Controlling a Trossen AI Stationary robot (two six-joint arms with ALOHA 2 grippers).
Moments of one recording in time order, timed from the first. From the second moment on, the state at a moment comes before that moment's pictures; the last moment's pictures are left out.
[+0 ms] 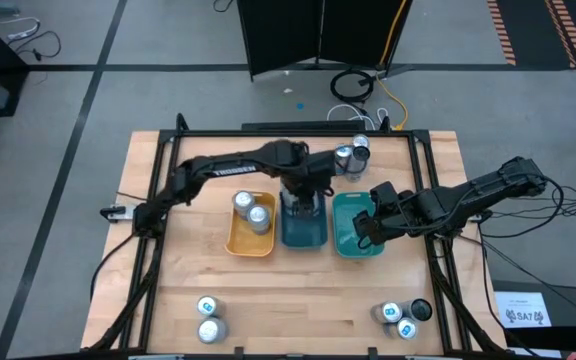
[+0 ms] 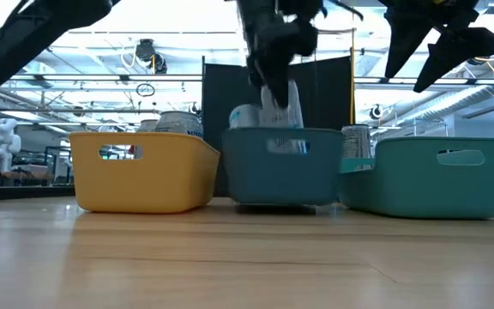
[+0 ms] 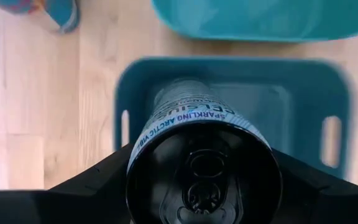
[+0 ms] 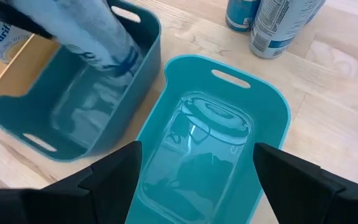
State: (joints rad) left arm 0.13 2.26 2.35 -1.36 0.01 0.08; right arm 0.33 1.23 1.09 -1.16 0.52 1.38
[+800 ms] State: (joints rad) left arm 0.13 2.31 2.36 -1.35 -0.07 0.06; right arm 0.33 1.23 1.09 -1.16 0.52 1.37
